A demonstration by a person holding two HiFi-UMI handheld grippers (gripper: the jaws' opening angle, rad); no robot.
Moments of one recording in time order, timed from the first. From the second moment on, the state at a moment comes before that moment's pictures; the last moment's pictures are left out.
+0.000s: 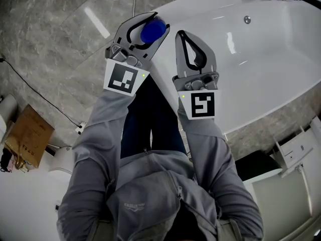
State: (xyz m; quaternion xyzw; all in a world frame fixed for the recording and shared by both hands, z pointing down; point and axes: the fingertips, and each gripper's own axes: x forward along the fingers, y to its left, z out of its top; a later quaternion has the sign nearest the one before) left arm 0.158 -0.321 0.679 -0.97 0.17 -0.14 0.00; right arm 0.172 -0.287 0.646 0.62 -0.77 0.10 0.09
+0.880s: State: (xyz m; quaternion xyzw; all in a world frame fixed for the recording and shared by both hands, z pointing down) left arm 0.160 -0.326 0.688 -0.98 0.15 -0.12 -0.01; right arm 0.171 -0.293 0.653 0.62 -0.77 0.12 0.09
